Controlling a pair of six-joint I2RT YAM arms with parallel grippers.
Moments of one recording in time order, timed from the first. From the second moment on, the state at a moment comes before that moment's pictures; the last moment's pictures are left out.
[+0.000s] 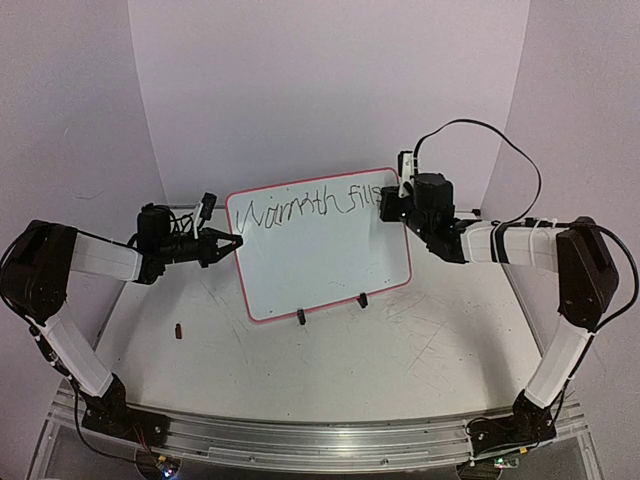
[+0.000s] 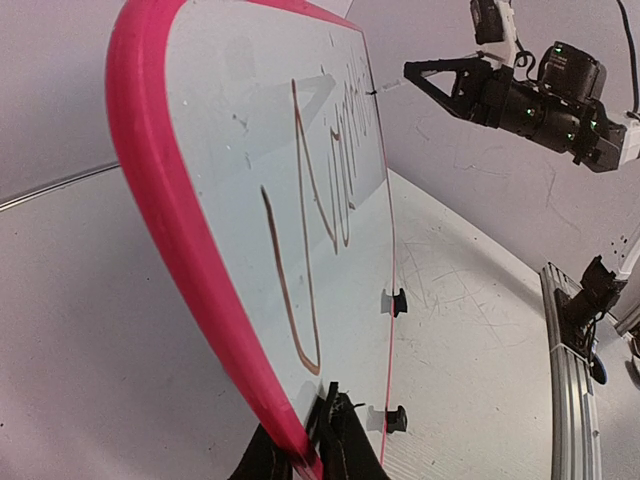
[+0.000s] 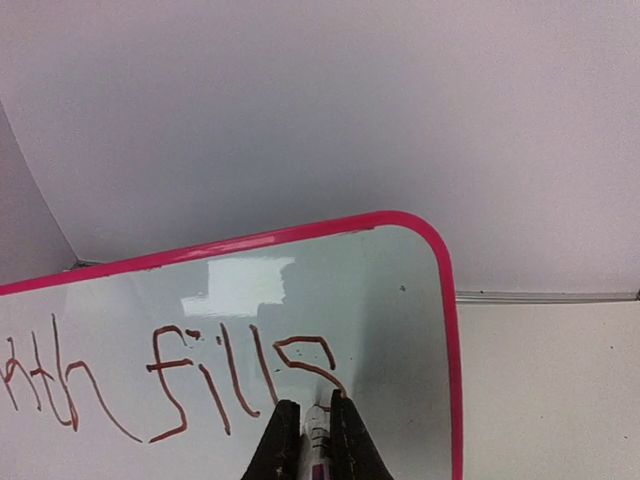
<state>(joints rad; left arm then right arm) -0.24 1.64 0.78 0.59 0.88 -0.13 0.57 1.77 1.21 0.39 0.27 0.20</state>
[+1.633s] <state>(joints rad) -0.25 1.64 0.79 0.56 0.86 -0.13 1.00 1.86 1.33 0.24 0.23 0.03</state>
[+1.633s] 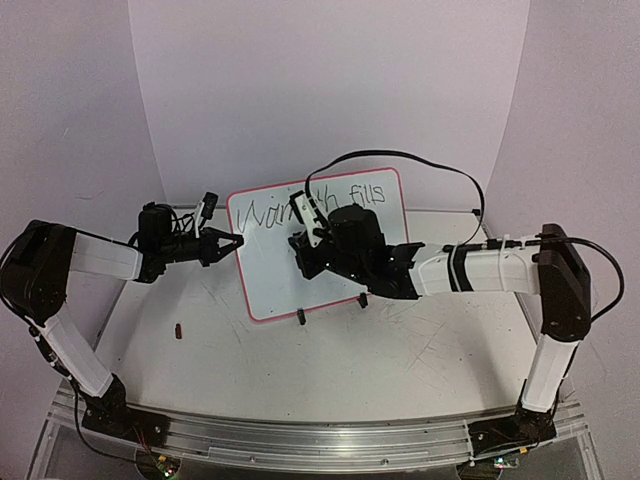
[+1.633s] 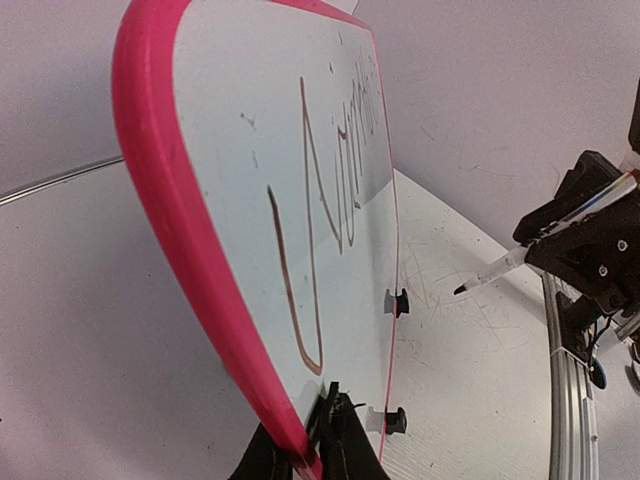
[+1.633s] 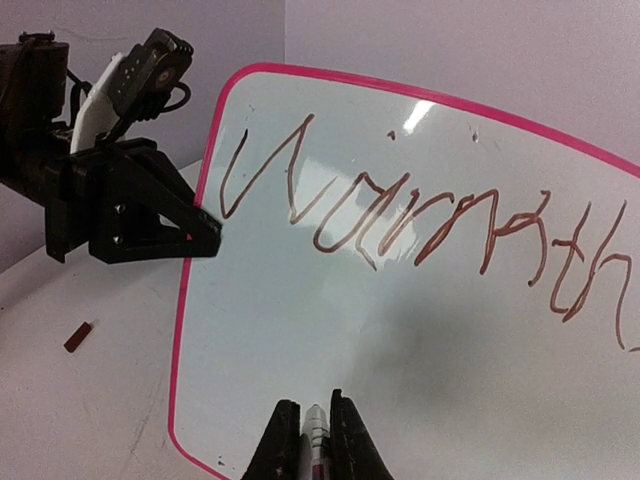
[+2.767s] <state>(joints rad) -0.26 1.63 0.79 0.56 0.84 -0.13 1.03 2.09 1.59 0.21 0.18 0.00</state>
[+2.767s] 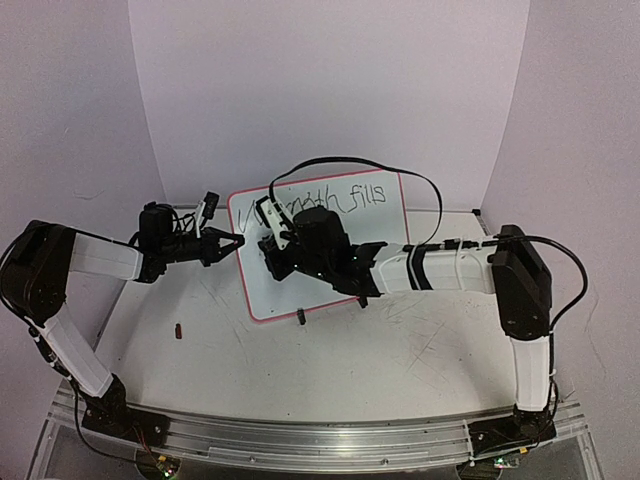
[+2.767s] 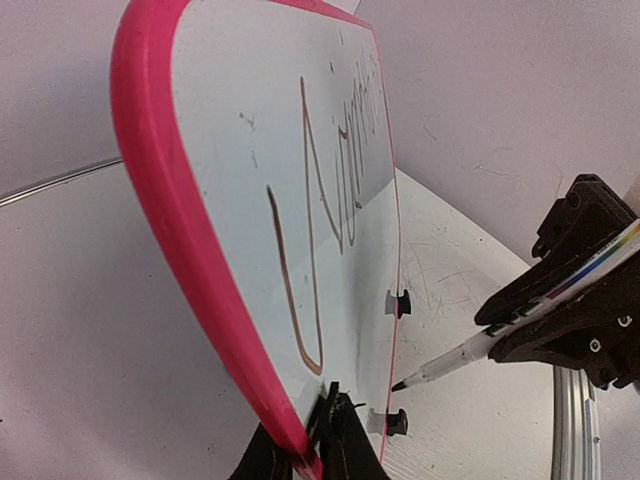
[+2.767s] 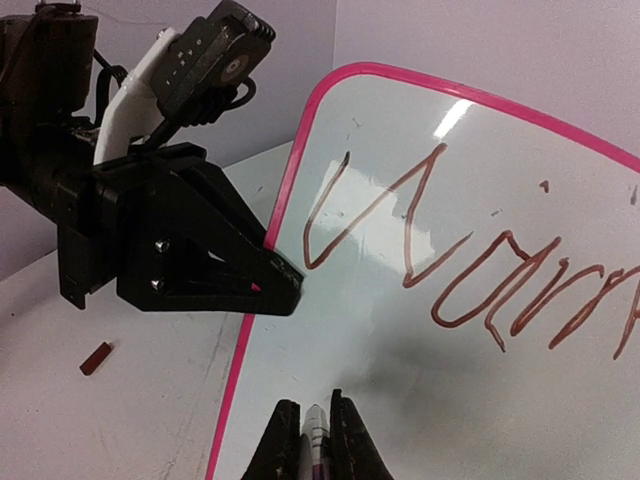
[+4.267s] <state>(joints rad) -0.27 1.63 0.80 0.54 0.82 -0.13 1.05 2.14 1.58 0.18 0.25 0.05</state>
